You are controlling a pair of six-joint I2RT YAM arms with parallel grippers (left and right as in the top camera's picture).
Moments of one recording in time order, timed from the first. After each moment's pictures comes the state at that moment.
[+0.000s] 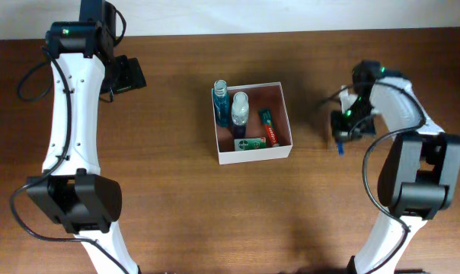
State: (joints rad) left arm -0.01 2.07 2.25 -1.49 -0.18 -0.34; right arm -0.11 2.09 1.64 -1.21 -0.13 -0.05
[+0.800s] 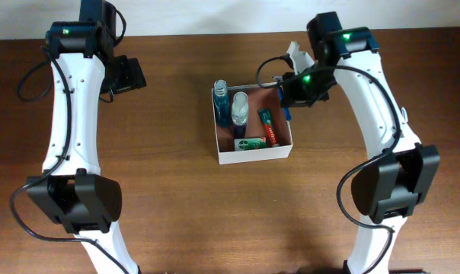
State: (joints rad) left arm -0.01 2.07 2.25 -1.49 -0.18 -0.34; right arm 0.17 2.09 2.06 -1.38 -0.38 0.01
